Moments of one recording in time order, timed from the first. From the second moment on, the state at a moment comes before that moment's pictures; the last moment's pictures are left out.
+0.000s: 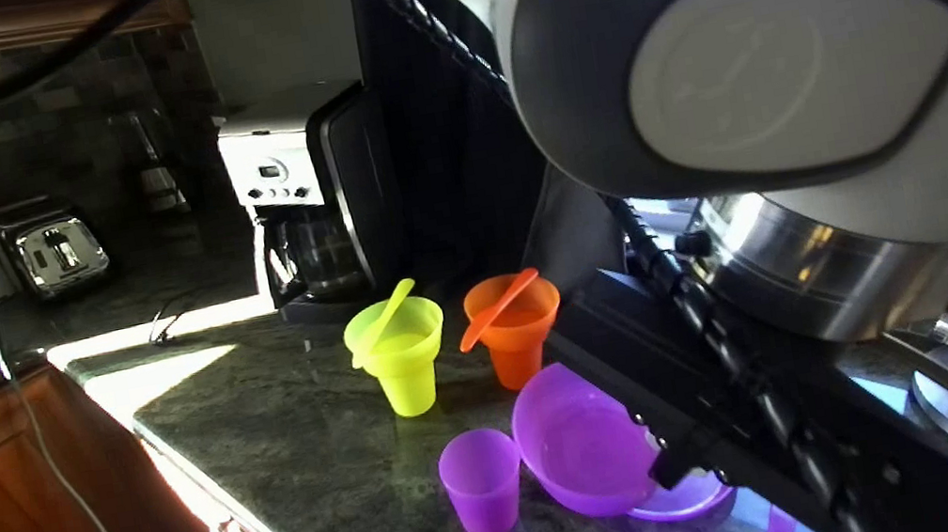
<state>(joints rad) -0.42 0.13 -0.36 -1.90 0.27 1.86 -0.79</state>
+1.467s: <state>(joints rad) -0.59 0.63 -0.27 -1.39 0.46 1.85 -0.06</state>
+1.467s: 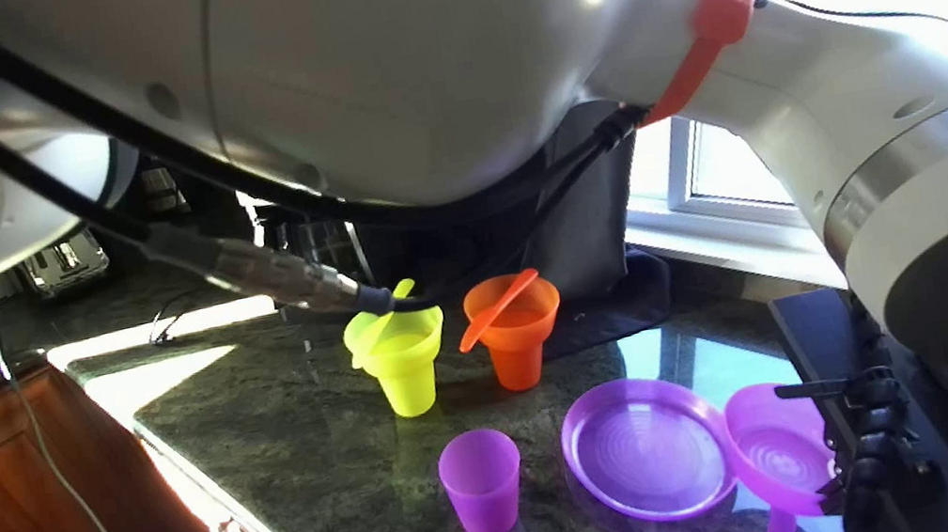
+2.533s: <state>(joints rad) -0.64 0.72 -0.25 -1.31 0.44 1.81 -0.06</state>
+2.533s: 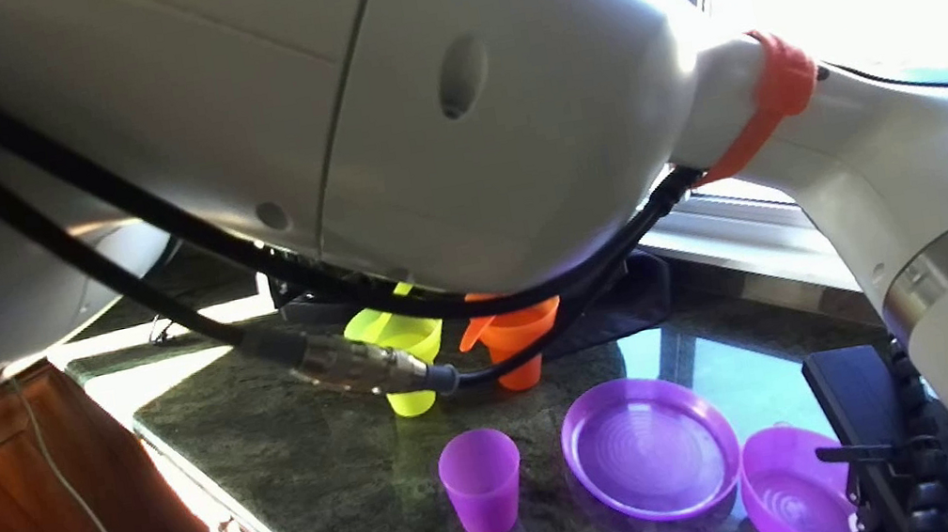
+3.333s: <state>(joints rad) -0.60 0.60 -0.28 -1.48 0.43 1.87 0.01</state>
